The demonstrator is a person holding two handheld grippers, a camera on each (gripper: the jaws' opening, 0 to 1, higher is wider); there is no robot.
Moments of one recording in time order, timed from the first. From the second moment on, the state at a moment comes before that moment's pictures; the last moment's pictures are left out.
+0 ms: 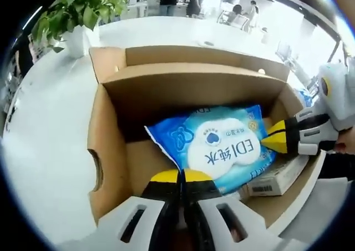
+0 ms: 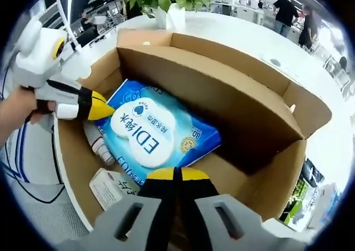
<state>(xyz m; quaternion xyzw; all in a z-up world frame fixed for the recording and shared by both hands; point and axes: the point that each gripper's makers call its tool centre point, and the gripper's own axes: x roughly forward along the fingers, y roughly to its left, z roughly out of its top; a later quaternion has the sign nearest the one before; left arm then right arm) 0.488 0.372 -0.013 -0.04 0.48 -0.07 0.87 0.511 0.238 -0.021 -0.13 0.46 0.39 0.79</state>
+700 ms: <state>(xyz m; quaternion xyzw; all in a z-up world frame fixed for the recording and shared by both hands) 0.480 0.365 0.026 -0.04 0.44 -0.07 0.90 0.514 0.237 0.009 -0.10 0.43 0.40 0.81</state>
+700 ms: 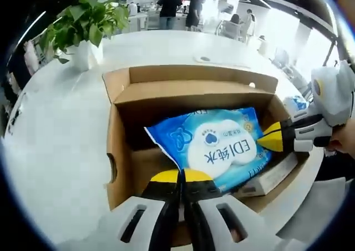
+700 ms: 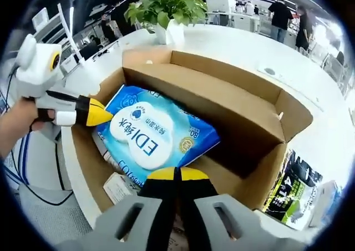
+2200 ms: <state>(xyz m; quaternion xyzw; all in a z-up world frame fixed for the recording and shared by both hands) 0.484 0.277 0.141 -0.04 0.34 -0.16 0.93 0.504 0.145 0.119 -0.06 0.38 0.37 0.85</state>
